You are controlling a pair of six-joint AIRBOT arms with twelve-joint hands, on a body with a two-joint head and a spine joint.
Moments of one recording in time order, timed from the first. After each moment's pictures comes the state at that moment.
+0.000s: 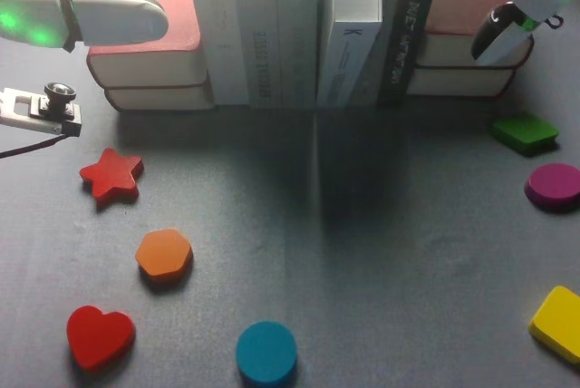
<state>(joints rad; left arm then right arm) 0.70 -1.10 1.58 0.41 -1.19 -0.68 0.16 -1.06 1.18 -2.56 0.75 0.75</state>
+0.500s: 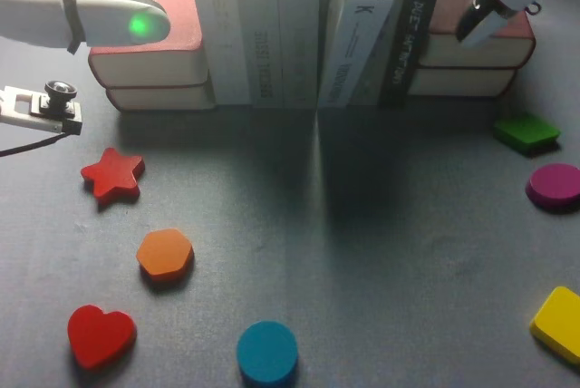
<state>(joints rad) 0.70 -1.10 1.58 0.41 -1.19 -0.68 0.14 -1.09 1.20 -2.59 0.67 0.74</state>
